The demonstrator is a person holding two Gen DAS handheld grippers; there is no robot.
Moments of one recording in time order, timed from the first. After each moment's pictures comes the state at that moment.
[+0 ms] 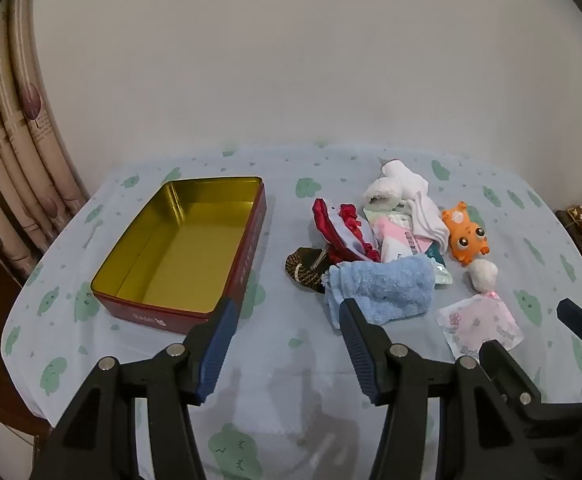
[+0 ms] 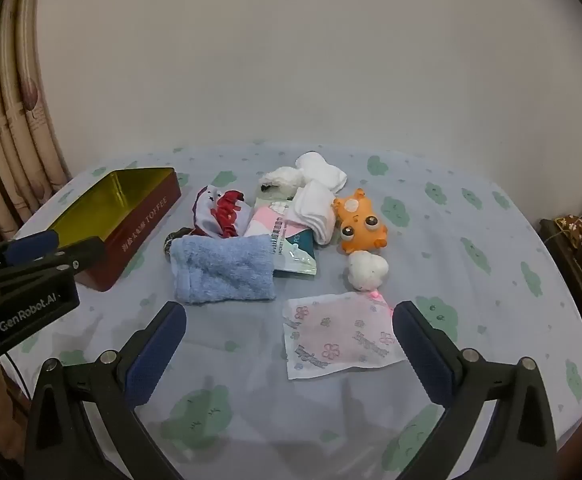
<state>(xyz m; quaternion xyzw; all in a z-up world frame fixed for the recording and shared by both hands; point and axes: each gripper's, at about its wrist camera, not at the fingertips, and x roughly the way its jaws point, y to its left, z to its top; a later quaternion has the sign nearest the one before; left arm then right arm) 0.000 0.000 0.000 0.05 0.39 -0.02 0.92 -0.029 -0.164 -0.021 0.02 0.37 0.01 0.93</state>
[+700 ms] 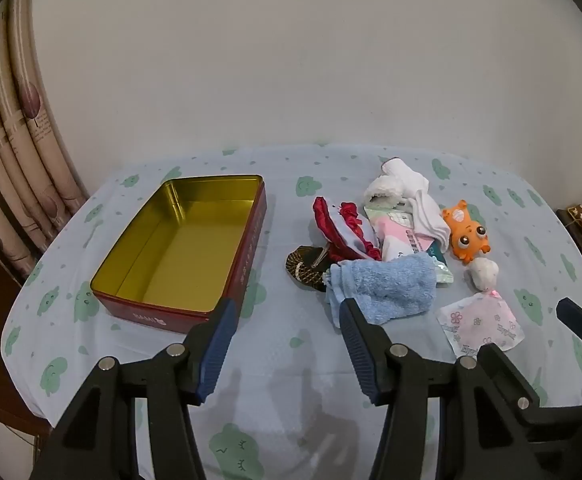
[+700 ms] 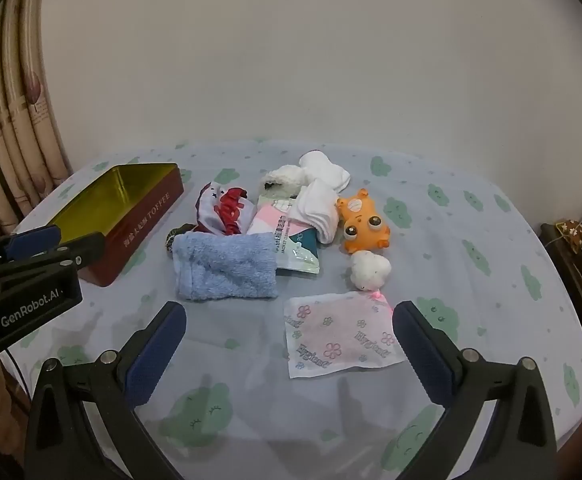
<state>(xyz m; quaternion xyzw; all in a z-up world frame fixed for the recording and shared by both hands) 0.000 0.002 0.003 0.05 0.39 -0.02 0.92 -0.029 -0.168 -0.019 0.01 0.38 0.01 0.93</state>
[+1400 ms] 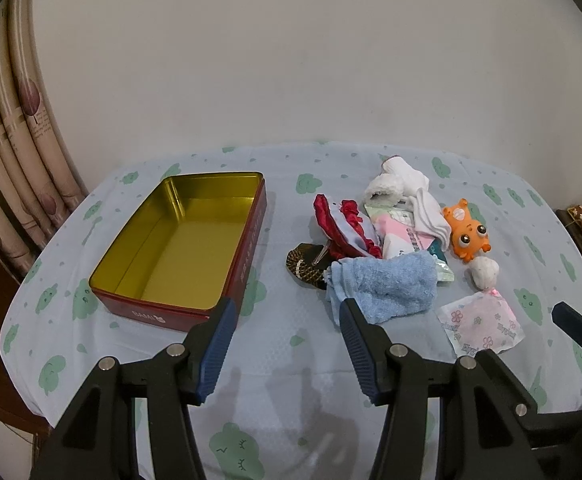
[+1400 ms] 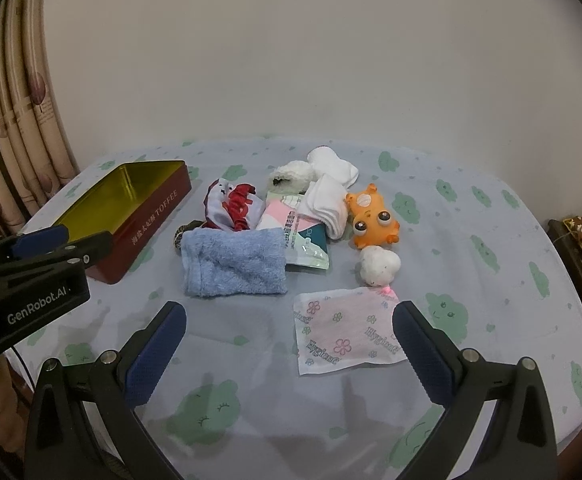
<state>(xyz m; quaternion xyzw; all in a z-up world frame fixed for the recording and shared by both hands) 0.000 0.003 -0.004 0.04 0.39 -0.02 0.92 -0.028 -0.159 -0.024 0.02 0.38 0.02 0.92</state>
